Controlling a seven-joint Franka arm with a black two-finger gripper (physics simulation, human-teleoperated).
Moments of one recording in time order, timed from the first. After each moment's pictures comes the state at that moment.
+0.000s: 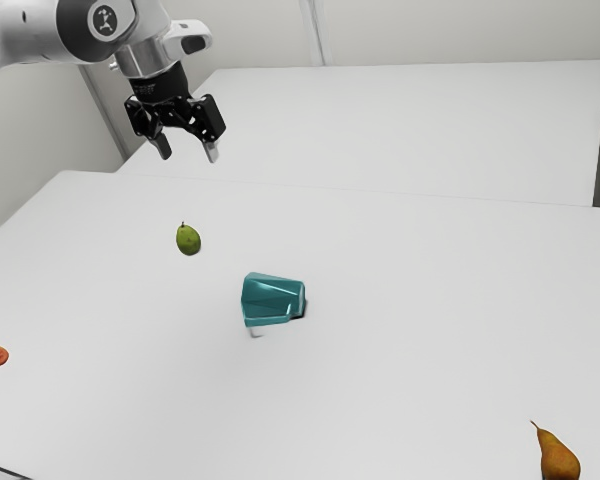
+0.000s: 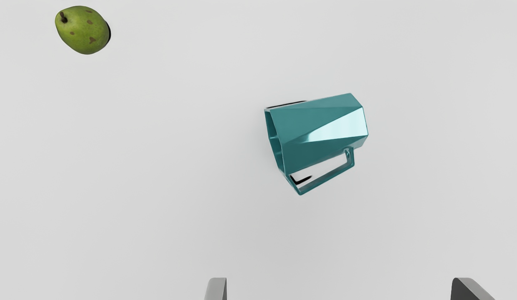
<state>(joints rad) -0.05 -0.01 -0.04 -1.57 0.00 1.57 -0.07</state>
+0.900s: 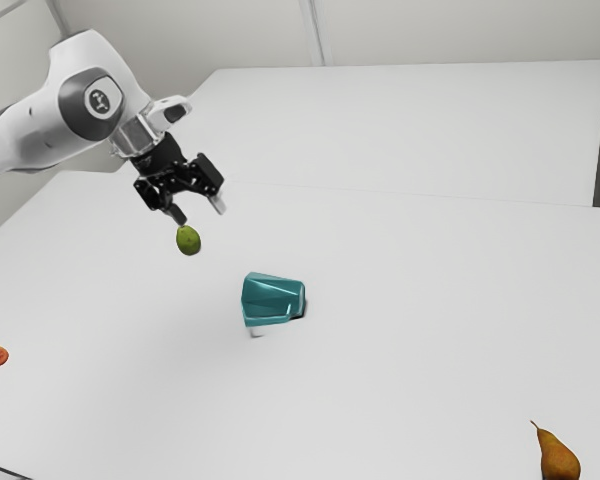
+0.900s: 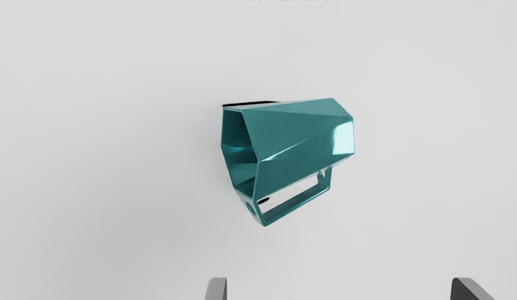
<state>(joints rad) -0.01 -0.05 0.09 -1.94 -0.32 1.87 0.06</state>
